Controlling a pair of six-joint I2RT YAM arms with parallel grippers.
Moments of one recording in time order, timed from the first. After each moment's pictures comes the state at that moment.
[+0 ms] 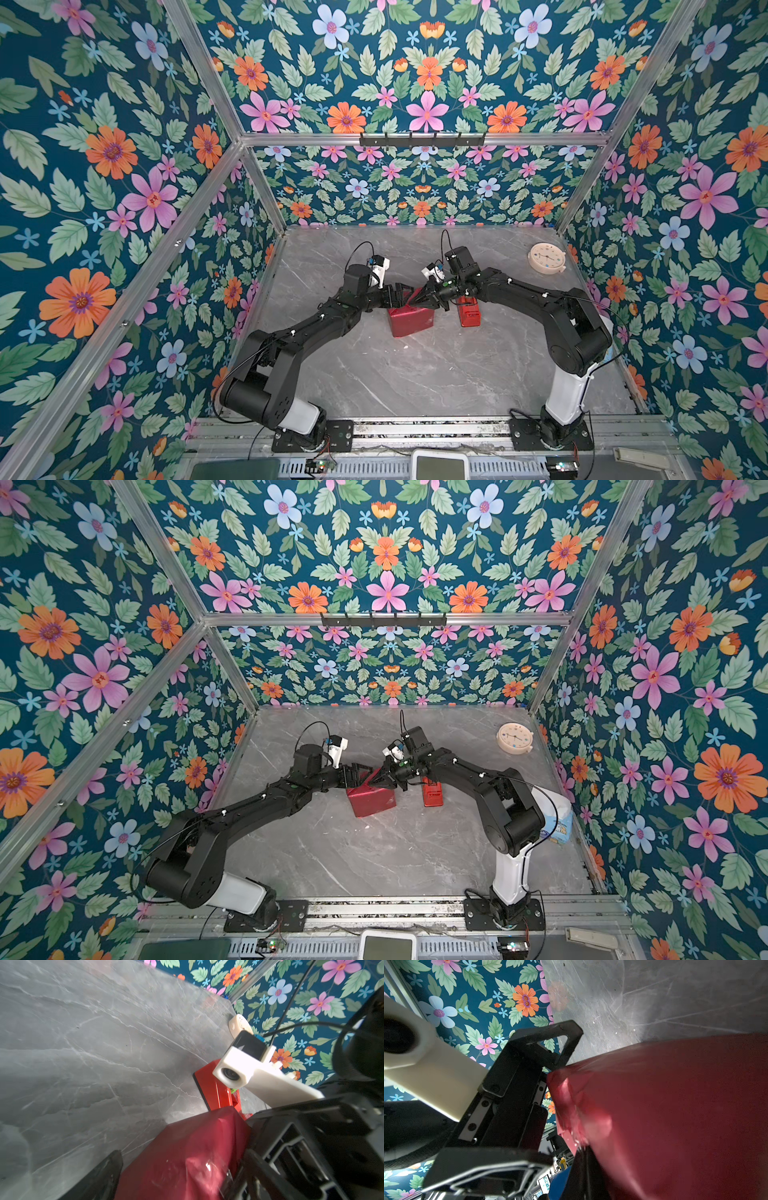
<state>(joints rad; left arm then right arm) -0.45 1.51 0.78 0.19 0.46 -0.47 0.54 1.88 1.28 -0.28 -0.92 0.94</state>
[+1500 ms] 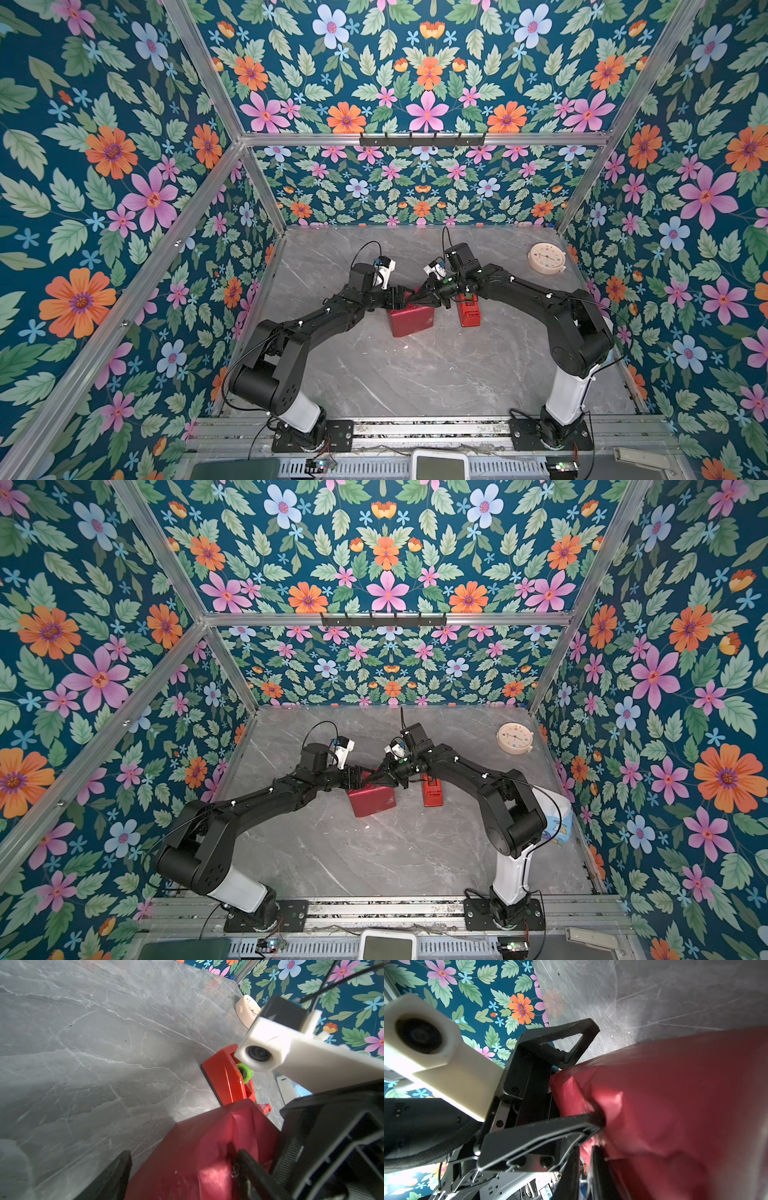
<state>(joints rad) -0.45 1.57 0.82 0.13 0.45 -0.34 0.54 1.85 1.32 -0.33 -0.88 0.97</state>
